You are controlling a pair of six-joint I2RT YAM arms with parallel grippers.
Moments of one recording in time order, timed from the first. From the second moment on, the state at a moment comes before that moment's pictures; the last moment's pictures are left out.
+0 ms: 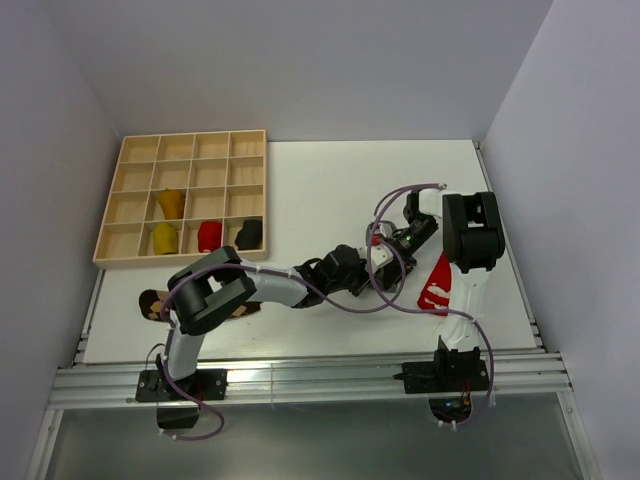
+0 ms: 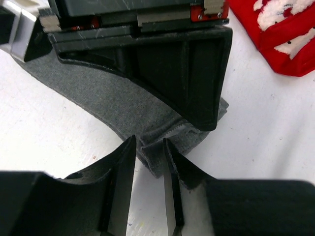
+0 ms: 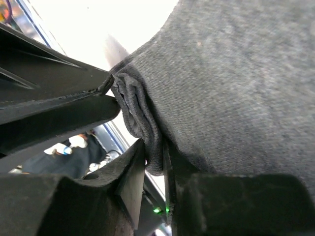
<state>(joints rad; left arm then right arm) -1.07 1.99 1.06 0.47 -0.02 0.04 0.06 2.15 1.33 -1.26 -0.71 -0.67</state>
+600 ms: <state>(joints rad) -1.07 2.07 1.11 0.48 -0.05 -0.10 0.05 1.88 1.25 -0.95 -0.58 -0.43</state>
